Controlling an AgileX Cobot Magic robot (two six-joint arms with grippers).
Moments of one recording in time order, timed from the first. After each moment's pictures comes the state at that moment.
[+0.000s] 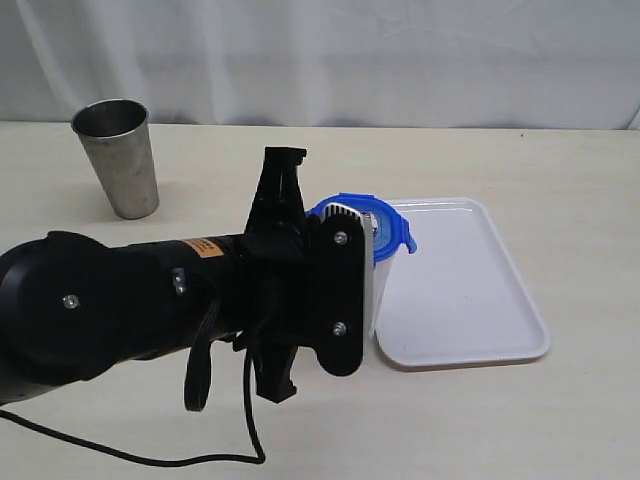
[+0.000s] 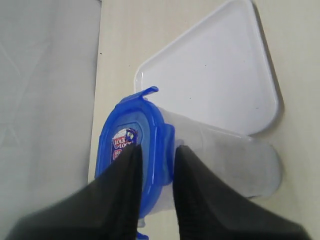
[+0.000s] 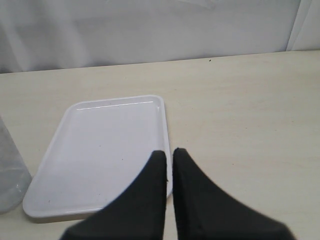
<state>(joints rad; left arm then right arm) -1.02 1.48 -0.76 -1.03 -0.19 2.02 0.00 0.01 0.00 0.06 0.34 0.01</state>
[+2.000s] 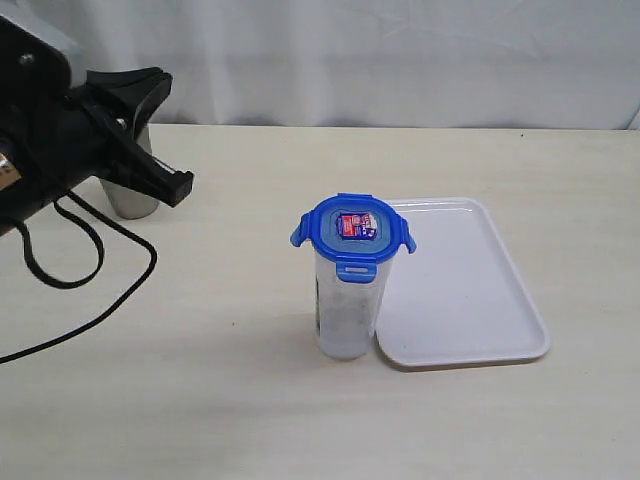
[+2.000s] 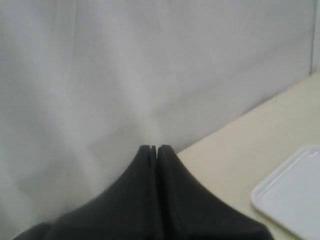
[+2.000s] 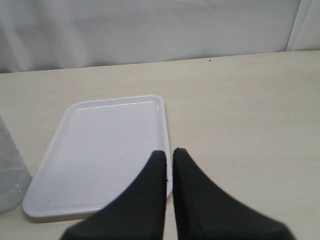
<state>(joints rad) -0.50 1.33 -0.56 -0.01 -0.62 0.28 0.00 0.01 0.00 0.06 0.34 0.01</state>
